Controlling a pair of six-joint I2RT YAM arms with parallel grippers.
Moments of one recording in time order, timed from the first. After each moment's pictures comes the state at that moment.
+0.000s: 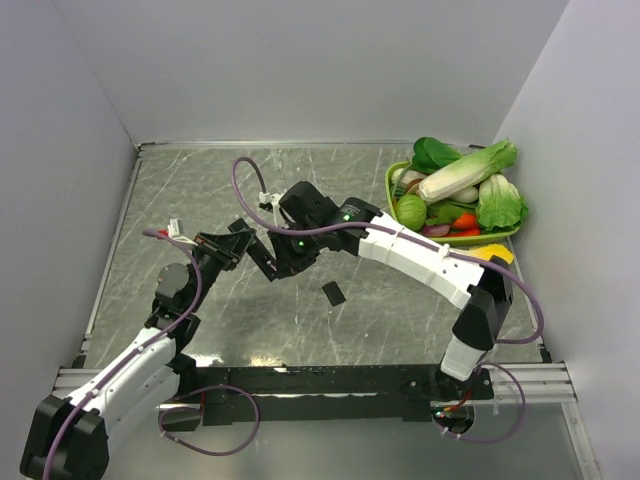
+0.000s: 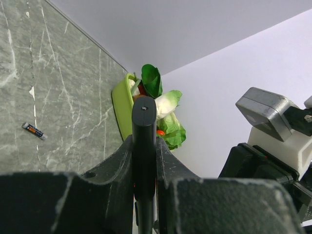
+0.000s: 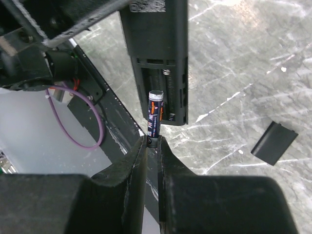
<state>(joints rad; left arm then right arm) -0.37 0.76 0.24 0.66 0.06 -1.12 0.97 1.70 1.66 -0.85 -0.26 0.33</state>
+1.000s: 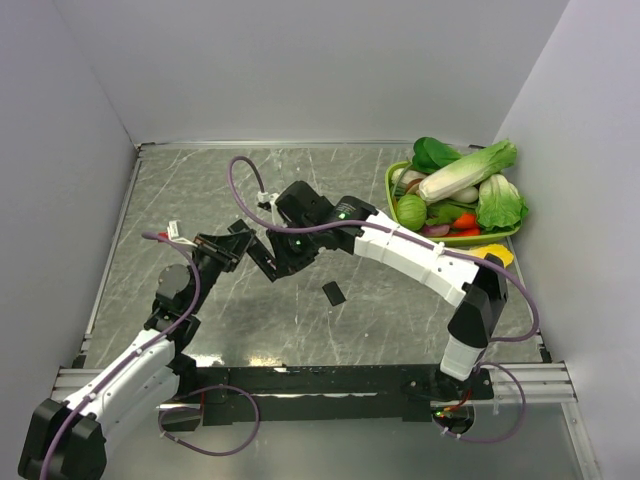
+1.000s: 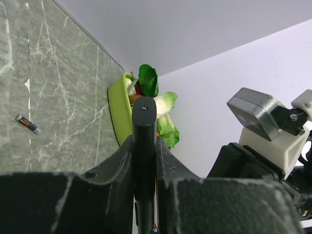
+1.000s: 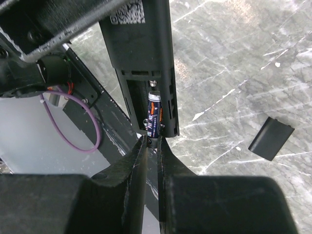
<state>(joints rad) -0.39 0.73 0.24 0.62 0.03 -1.18 0.97 1.73 1.70 -0.89 -0.22 0.35</state>
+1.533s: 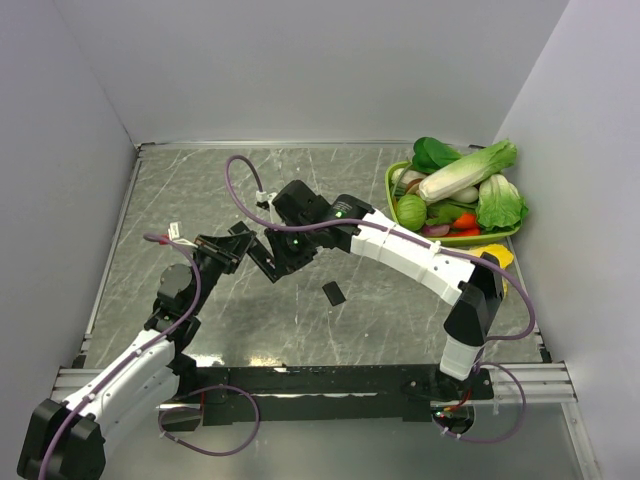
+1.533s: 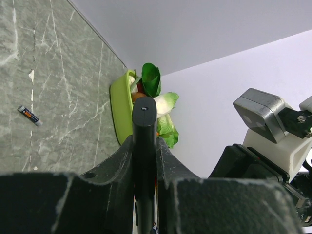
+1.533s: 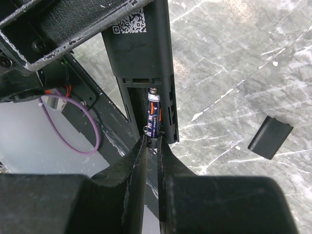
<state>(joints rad) -0.40 0.73 0.24 0.58 0.00 -1.22 0.97 1.75 1.73 -0.91 -0.20 0.36</state>
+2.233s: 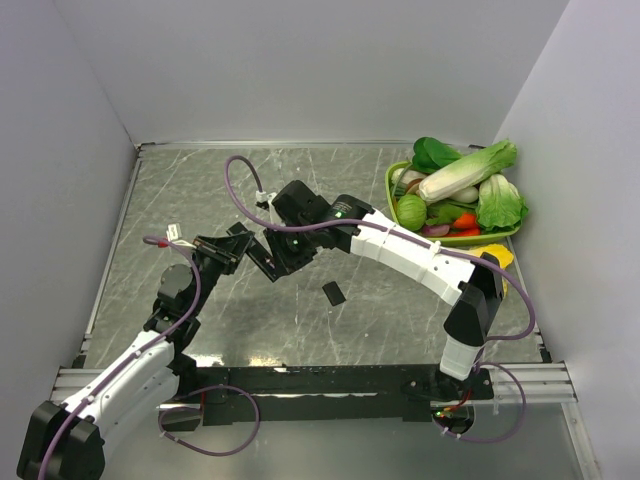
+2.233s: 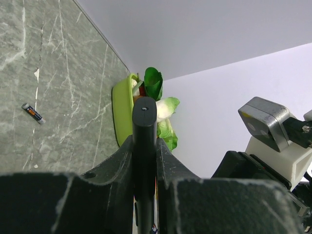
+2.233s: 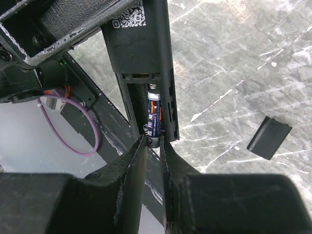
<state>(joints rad) -0.40 0.72 0.24 0.55 -0.03 -1.26 0.98 1.75 1.74 -0.91 -0.20 0.36</state>
